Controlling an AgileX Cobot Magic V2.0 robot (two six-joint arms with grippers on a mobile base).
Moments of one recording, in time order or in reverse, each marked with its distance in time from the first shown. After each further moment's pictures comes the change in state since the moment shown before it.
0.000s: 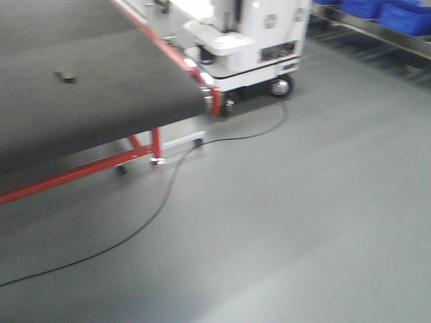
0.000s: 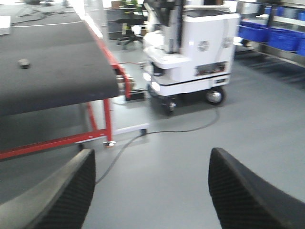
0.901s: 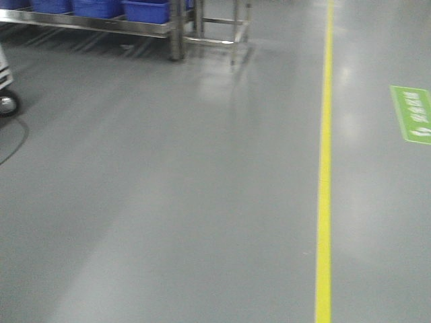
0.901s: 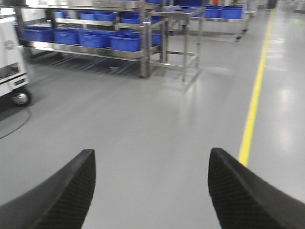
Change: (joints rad) left arm 0.000 0.000 0.000 0.000 0.000 0.000; right arm 0.000 0.000 0.000 0.000 0.000 0.000
